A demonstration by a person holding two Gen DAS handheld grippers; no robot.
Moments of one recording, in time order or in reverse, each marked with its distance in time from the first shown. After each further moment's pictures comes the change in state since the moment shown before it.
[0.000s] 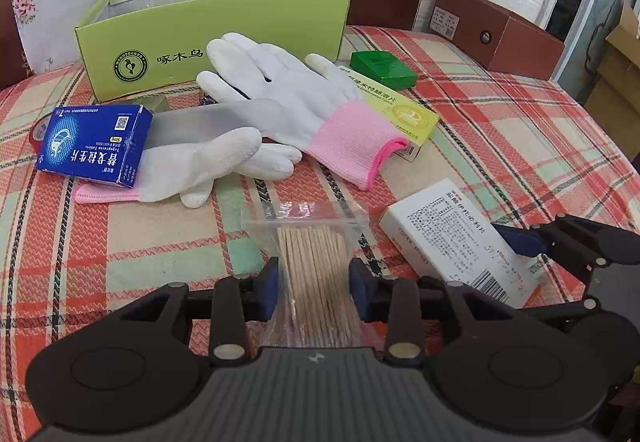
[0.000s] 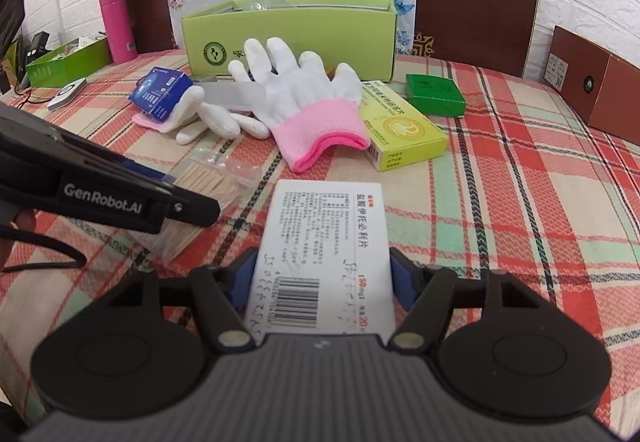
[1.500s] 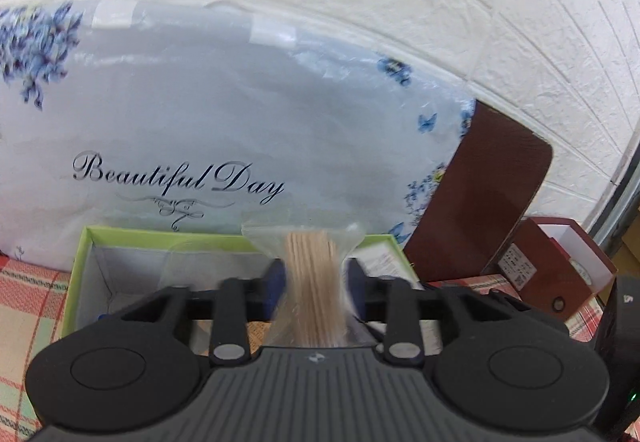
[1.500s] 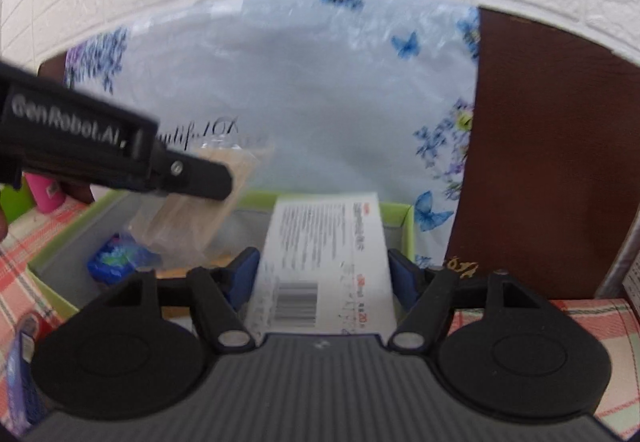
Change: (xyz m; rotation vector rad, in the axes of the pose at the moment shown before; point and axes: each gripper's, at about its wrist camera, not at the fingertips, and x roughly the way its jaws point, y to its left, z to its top) left arm 0.061 0.106 0.252 -0.196 -0.303 -0.009; right arm 0.177 -0.072 0.250 -0.035 -0.213 0.030
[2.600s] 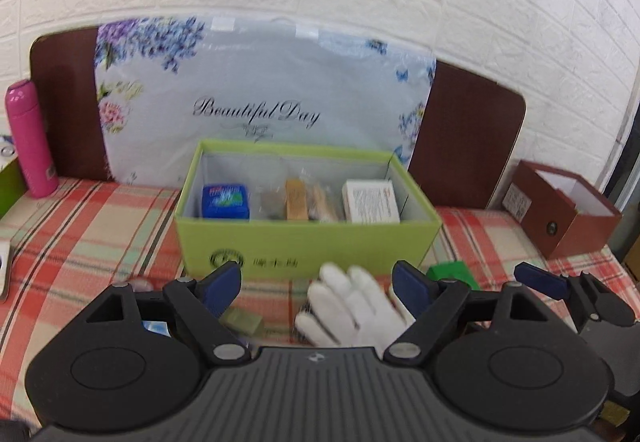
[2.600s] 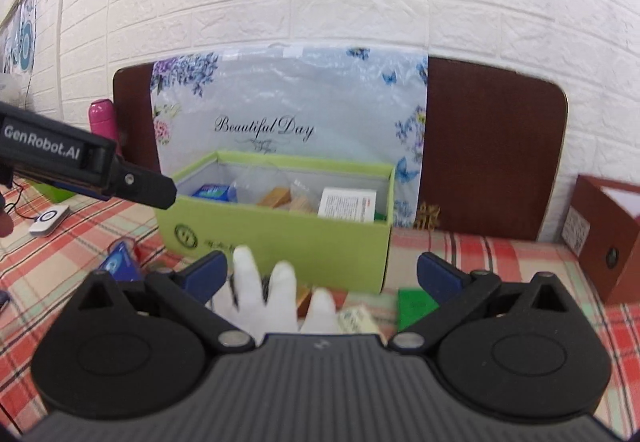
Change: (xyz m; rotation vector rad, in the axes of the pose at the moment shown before) left arm -0.151 -0.047 -0.113 0.040 -0.019 0.191; right arm -0.176 0.050 -0.096 0.002 -0.111 0.015
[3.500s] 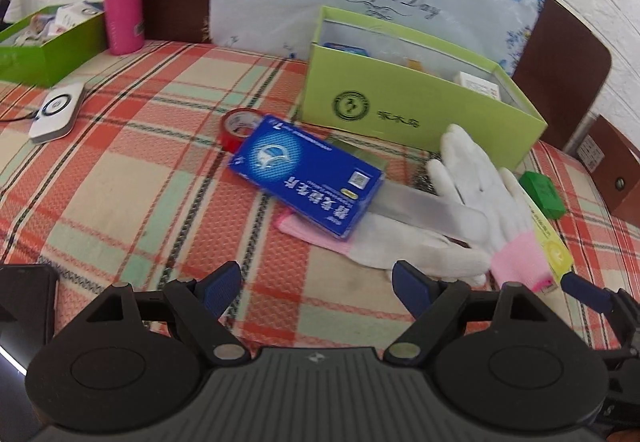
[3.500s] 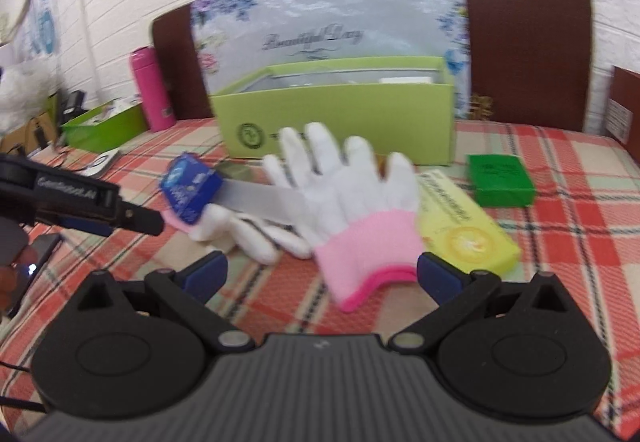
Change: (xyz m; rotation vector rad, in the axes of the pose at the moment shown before) left arm -0.001 0.075 -0.084 -0.182 0.198 0.150; right arm -0.006 0.042 -0.075 0.057 0.155 0.145
